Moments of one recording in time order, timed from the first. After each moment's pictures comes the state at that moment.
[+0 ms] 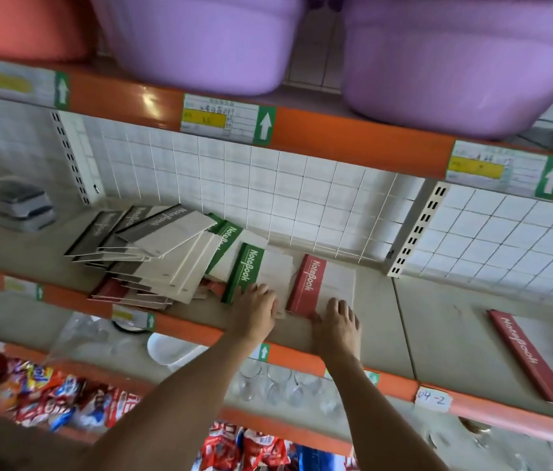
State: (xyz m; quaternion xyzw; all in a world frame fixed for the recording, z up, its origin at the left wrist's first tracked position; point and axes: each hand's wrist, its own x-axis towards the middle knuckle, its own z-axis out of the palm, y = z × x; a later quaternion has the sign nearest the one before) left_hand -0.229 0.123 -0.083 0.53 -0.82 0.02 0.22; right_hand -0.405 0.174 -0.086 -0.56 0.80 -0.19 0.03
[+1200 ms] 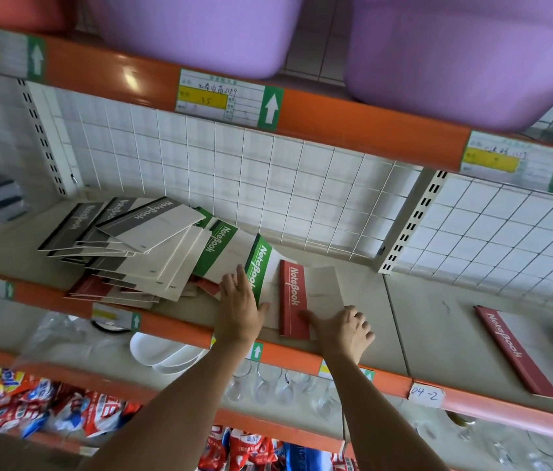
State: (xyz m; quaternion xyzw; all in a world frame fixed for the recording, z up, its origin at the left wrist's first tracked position) left_hand -0.235 0.127 -0.088 0.63 -0.70 -0.10 0.32; right_hand -0.407 0.178 -0.076 -0.37 0.91 -0.18 0.05
